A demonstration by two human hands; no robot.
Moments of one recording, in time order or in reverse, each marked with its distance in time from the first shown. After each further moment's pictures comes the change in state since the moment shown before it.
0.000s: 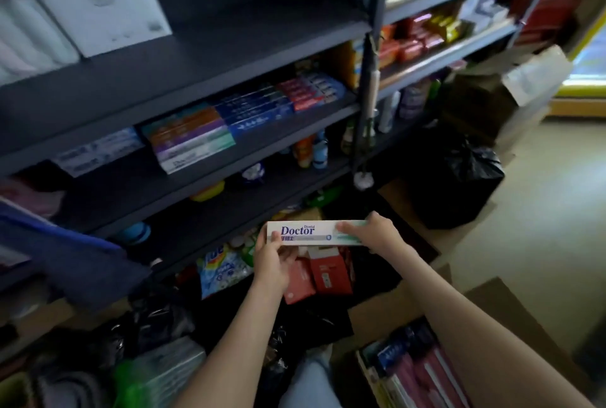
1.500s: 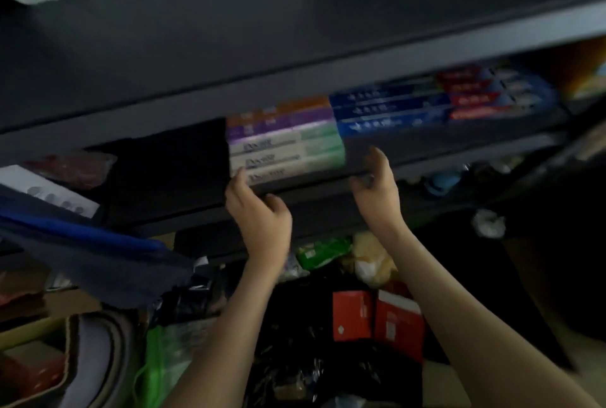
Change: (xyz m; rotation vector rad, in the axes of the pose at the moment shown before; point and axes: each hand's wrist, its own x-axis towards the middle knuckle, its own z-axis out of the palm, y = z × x) left_hand 0.198 0.153 -0.032 0.866 0.595 0.846; right_hand 0.220 -0.211 0.152 0.357 -0.016 -0.484
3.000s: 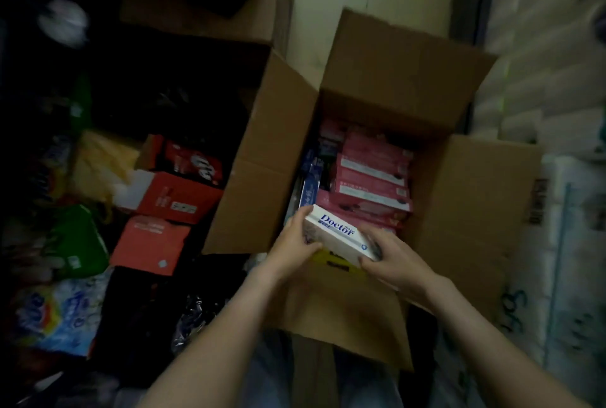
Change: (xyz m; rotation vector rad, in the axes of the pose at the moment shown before) left_hand -0.539 -0.175 0.178 0.602 -2.044 0.262; right_hand -0.535 0.471 -0.182 -0.042 0.145 0.816
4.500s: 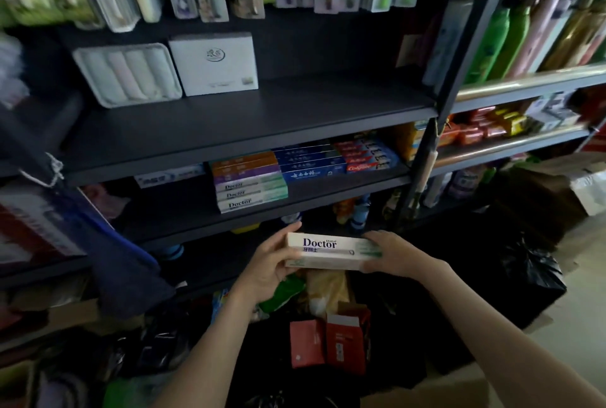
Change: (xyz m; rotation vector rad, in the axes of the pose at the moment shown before) left_hand -0.503 0.002 -0.250 -1.369 1.000 0.600; right_hand -0.148 -0.612 -0.027 -1.012 -0.153 -0.893
